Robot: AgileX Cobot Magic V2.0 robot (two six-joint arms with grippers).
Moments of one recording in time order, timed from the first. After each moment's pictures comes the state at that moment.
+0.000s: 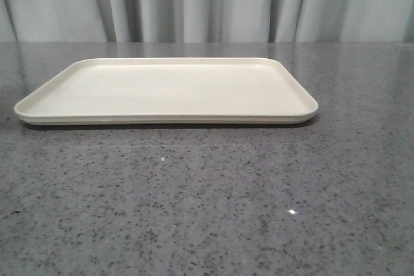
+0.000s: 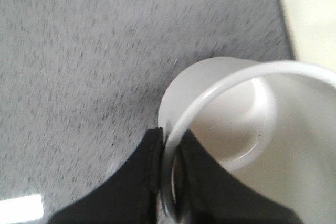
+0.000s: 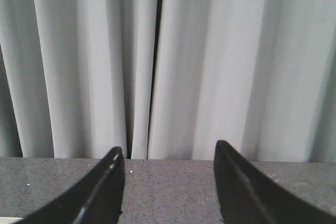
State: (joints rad) left arm -0.10 1.22 -1.28 0.06 1.20 0.07; right arm 0.03 0.61 -0.85 0.06 0.25 -0.01
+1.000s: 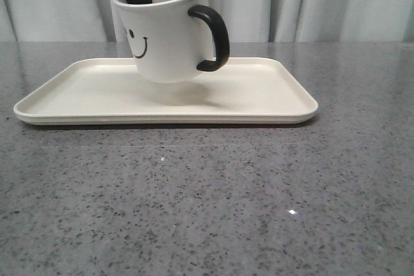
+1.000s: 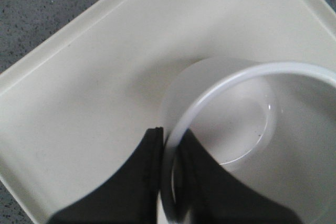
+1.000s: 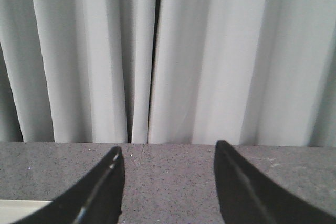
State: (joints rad) left arm -0.48 1.78 -1.76 -0.16 1.16 0.15; right arm 0.03 0.61 -0.85 0.06 0.30 -0.01
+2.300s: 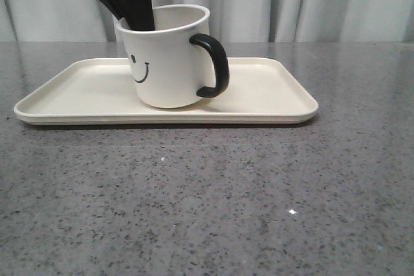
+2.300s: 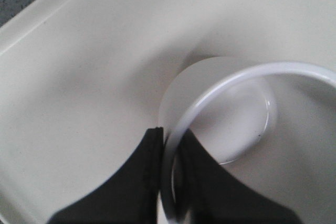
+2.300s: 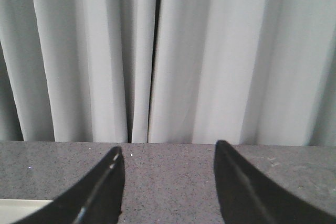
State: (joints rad) left arm -0.48 1.84 -1.76 -0.18 1.20 0.16; right arm 0.03 0.61 -0.85 0.06 0.31 -0.01
